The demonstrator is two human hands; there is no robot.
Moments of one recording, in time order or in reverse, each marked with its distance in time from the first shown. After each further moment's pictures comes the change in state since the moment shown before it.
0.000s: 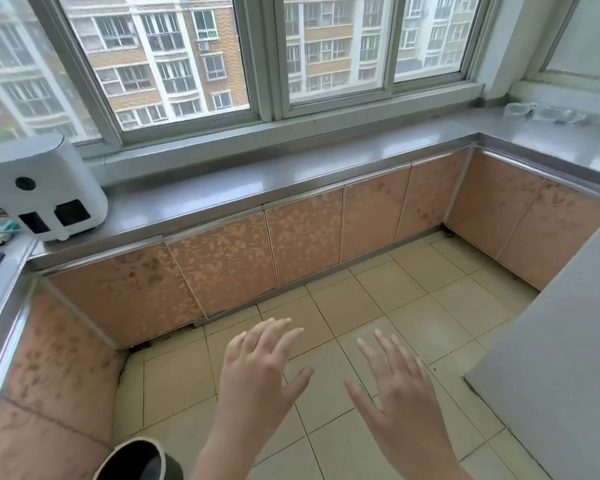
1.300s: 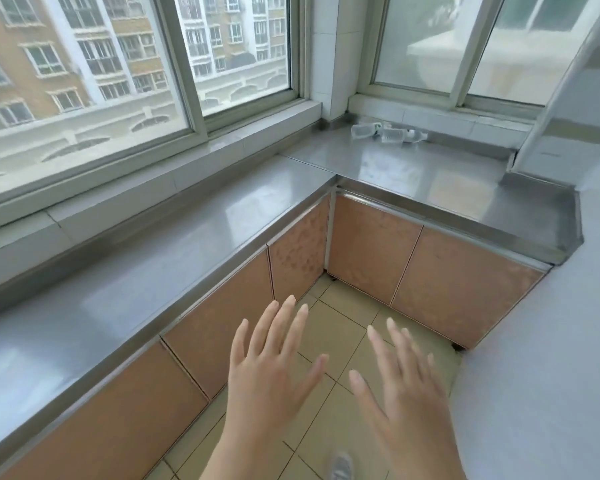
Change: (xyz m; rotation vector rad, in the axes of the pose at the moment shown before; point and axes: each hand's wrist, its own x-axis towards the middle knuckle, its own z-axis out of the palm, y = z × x) left_hand 0.720 0.187 0.332 -0.164 0.016 0.419; right_hand 0.580 0.404 -0.040 -0.186 0.237 0.502
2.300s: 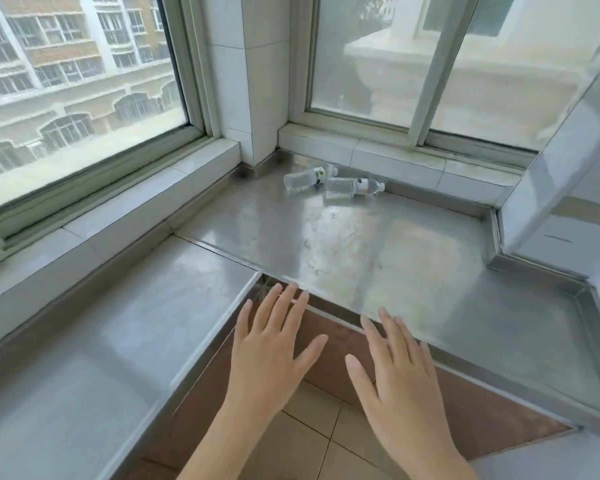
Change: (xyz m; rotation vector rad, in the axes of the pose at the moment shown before) left_hand 0.535 0.022 0.274 -0.041 -0.122 0.162; right_hand 0.523 0.181 0.054 -0.191 -0.060 0.162
